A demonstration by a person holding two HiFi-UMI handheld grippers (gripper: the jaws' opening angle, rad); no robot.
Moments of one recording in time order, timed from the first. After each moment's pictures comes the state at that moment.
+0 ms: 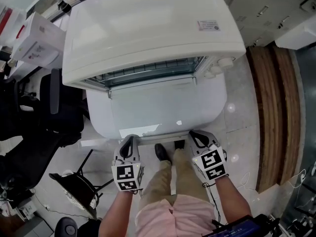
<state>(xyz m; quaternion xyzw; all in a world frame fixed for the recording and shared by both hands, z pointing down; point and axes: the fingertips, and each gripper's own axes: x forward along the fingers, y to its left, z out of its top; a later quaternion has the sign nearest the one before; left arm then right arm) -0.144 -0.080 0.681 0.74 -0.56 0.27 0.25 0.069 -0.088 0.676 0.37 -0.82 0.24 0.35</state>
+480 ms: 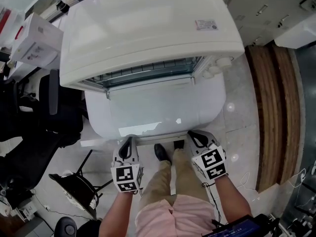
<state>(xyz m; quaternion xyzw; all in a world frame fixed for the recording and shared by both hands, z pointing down) -0.143 -0.080 0.680 0.74 -0.57 0.26 0.24 0.070 -0.089 0.677 0.37 -0.83 0.25 0.34</state>
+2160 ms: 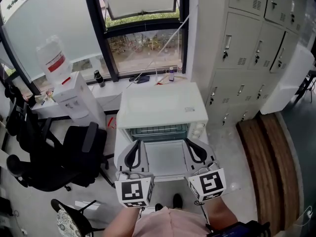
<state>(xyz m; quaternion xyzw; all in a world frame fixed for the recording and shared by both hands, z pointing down) -0.106 -0.135 0.300 0.77 -0.63 0.02 -0.03 0.032 -0.141 0.304 0.48 -0.88 -0.05 0.05</state>
